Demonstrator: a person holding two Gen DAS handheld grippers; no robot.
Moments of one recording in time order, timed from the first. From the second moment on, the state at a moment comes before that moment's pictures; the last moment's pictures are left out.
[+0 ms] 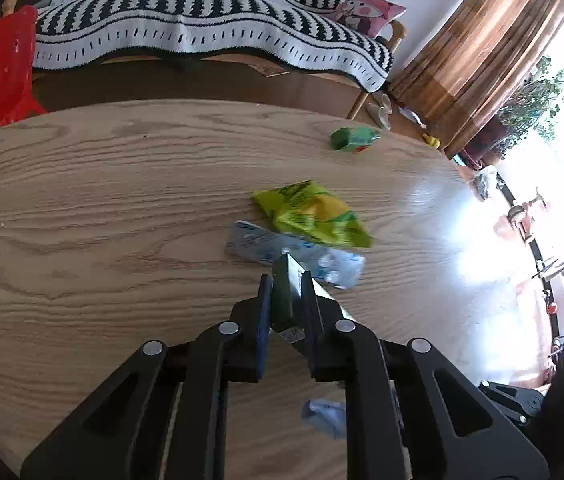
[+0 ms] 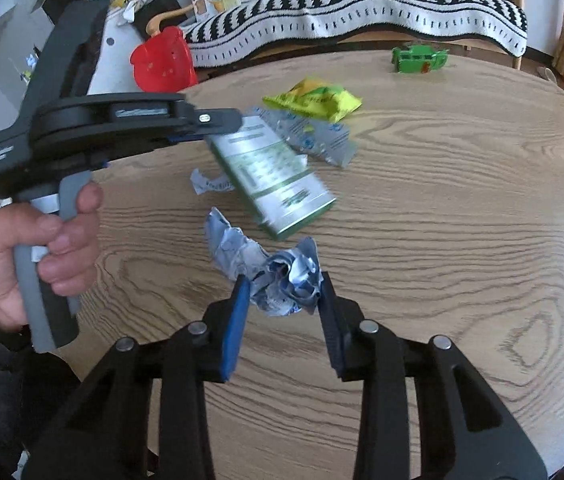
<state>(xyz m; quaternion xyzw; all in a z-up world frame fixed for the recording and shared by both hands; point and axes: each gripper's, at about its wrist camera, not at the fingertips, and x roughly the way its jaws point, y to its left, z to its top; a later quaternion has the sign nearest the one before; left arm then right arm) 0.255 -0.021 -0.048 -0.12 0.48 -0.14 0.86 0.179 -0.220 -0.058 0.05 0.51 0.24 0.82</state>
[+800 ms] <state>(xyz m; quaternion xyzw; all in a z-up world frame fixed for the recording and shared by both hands) 0.183 -0.239 0.021 -0.04 0.42 -0.29 0.86 0.081 -0.531 -0.045 0.17 0.45 -0.03 0.87</state>
